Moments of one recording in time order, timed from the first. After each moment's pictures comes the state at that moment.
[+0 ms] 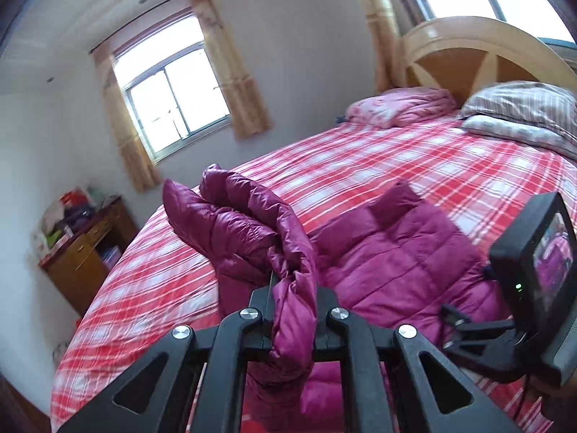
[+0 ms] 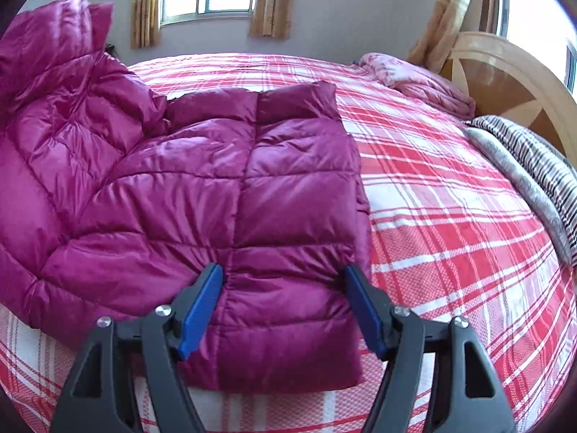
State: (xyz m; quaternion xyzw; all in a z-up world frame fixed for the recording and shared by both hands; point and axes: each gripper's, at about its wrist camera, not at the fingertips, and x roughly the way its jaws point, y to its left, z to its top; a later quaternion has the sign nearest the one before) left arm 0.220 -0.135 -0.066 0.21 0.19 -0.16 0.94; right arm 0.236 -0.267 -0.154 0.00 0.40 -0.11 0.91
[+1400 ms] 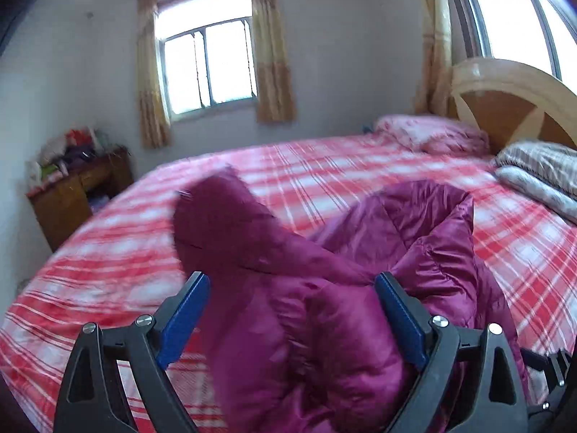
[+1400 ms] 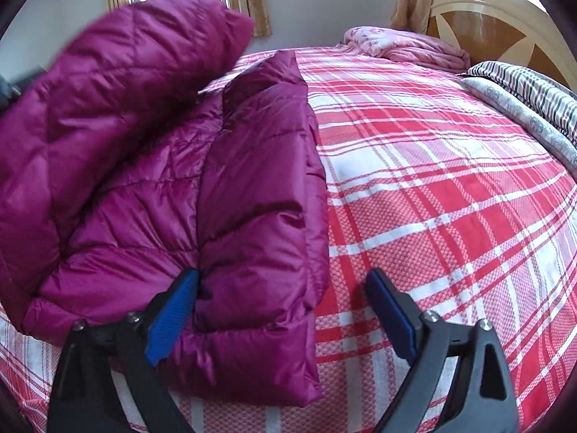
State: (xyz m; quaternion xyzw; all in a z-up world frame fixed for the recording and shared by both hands) left arm 0.301 -0.144 -0.084 0.08 0.25 -0.14 0.95; right arm 0.222 -0.314 -0.169 0.10 0.38 -0.09 0.91
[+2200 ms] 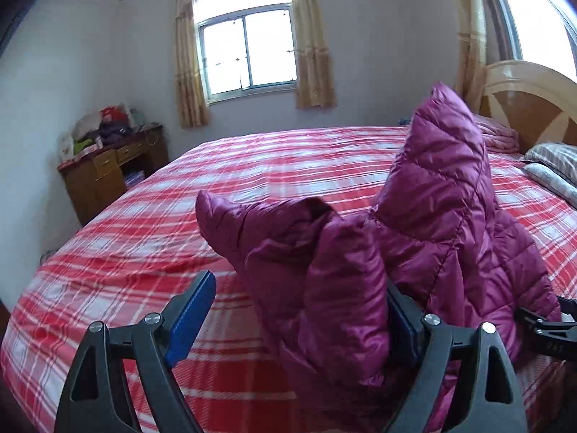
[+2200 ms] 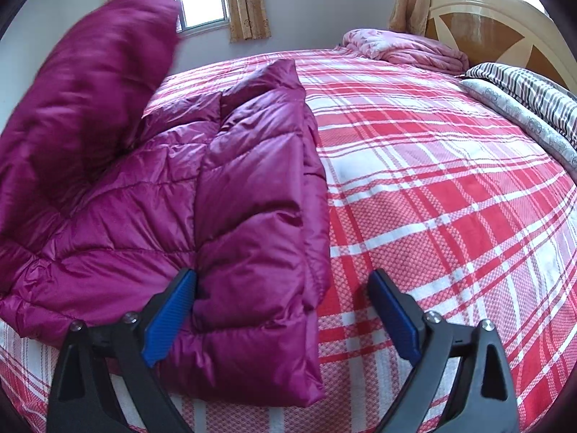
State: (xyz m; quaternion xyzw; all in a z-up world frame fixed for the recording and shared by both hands) left arm 0.256 -0.031 -0.100 0.06 0.25 -0.04 0.97; right arm 0.222 -0.314 -0.170 0.10 0.38 -0.09 0.92
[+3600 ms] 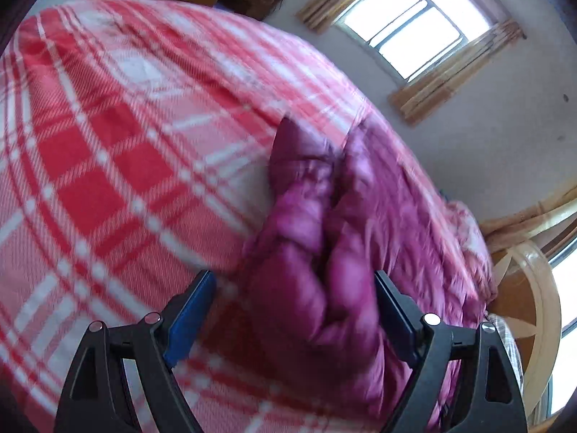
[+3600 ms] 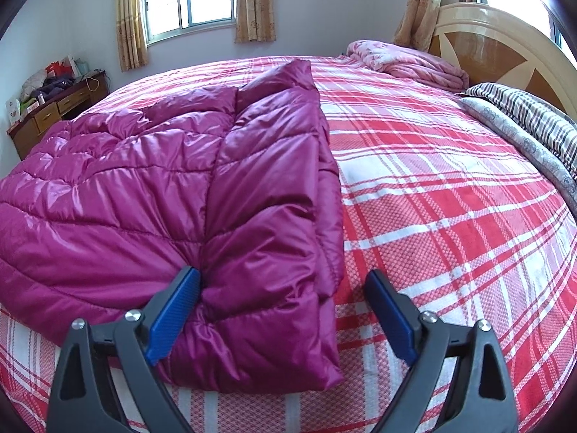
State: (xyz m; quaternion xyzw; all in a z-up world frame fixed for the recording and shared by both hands) left arm 0.270 0.081 -0.171 -0.35 0.34 -0.01 0.87; right arm 0.215 -0.286 -0.167 0.05 0.38 -0.10 0.92
